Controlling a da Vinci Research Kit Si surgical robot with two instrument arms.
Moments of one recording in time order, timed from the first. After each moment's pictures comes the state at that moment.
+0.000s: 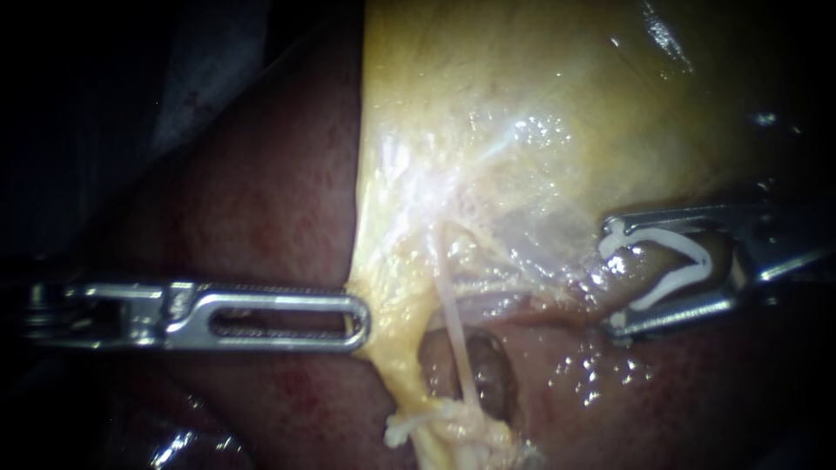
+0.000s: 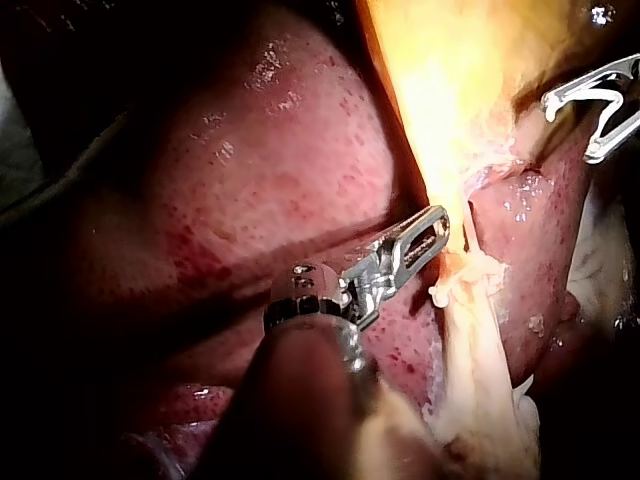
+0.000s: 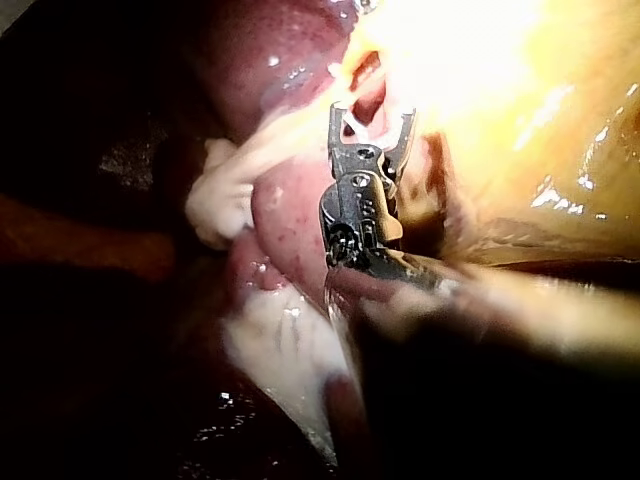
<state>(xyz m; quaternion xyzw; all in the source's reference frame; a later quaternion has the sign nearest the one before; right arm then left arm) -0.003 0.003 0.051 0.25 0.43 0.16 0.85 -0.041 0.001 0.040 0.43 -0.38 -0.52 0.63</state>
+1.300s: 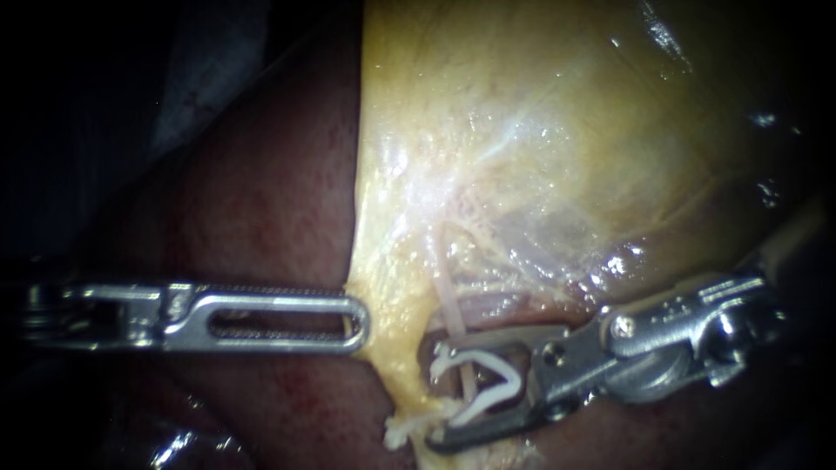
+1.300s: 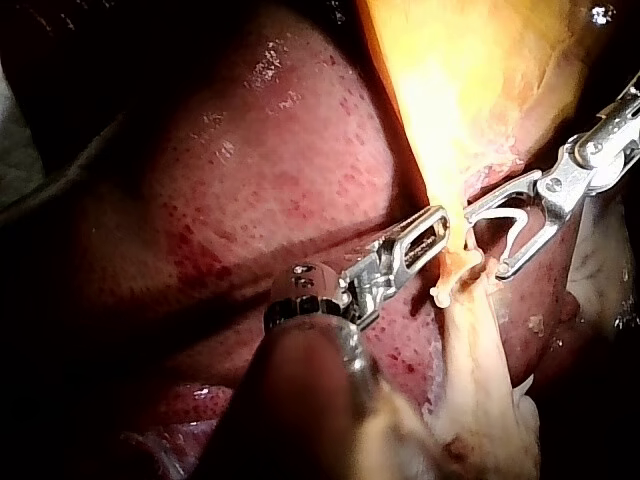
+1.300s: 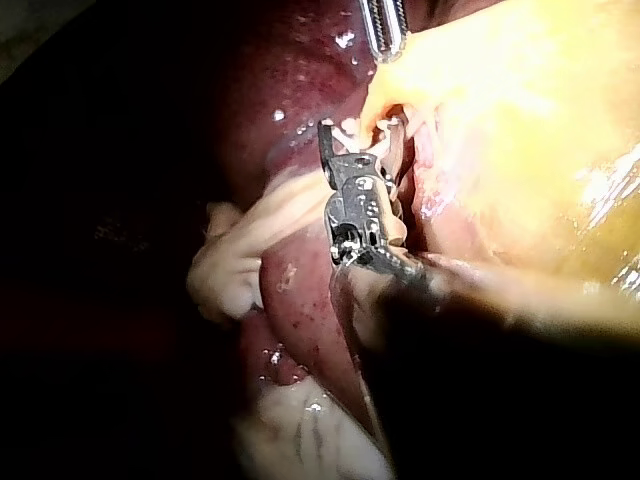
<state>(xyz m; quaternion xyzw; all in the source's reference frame) 0.008 -0.008 0.062 0.32 0.41 0.12 0.85 -0.041 0.001 0.041 0.43 -0.38 -0.52 0.63</state>
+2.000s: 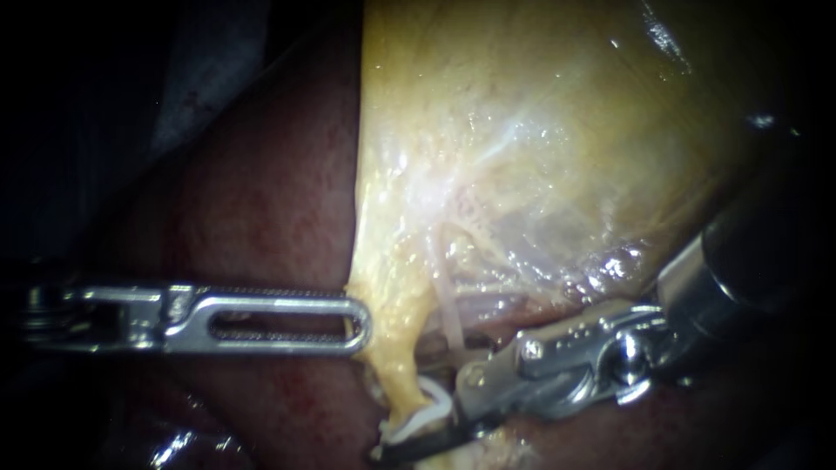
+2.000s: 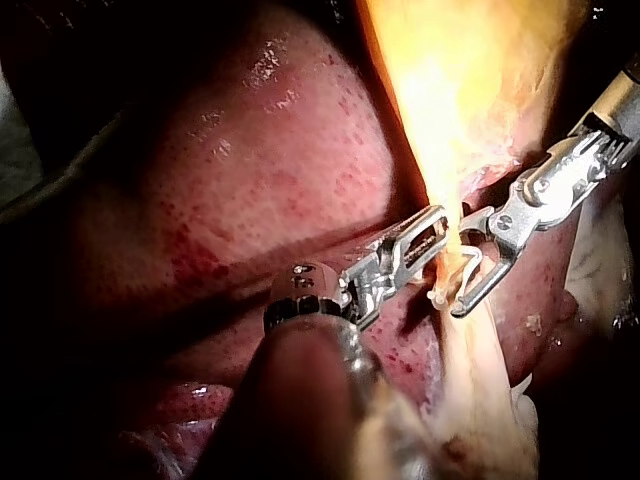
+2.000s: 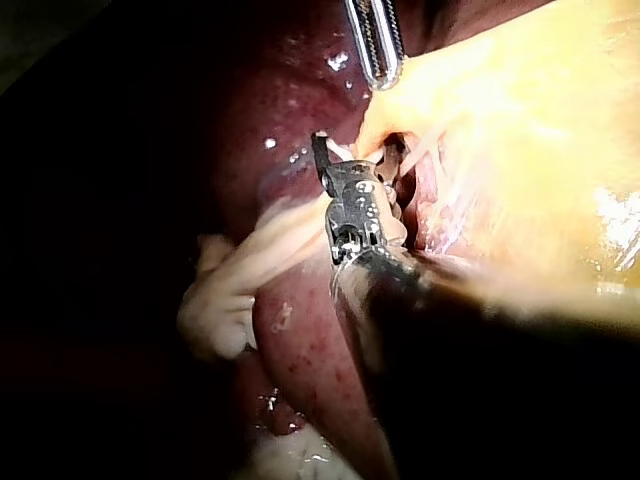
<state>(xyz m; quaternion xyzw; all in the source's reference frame) 0.013 -0.010 0.065 0.34 0.40 0.11 0.84 -0.041 0.001 0.041 0.43 -0.38 -0.53 0.63</state>
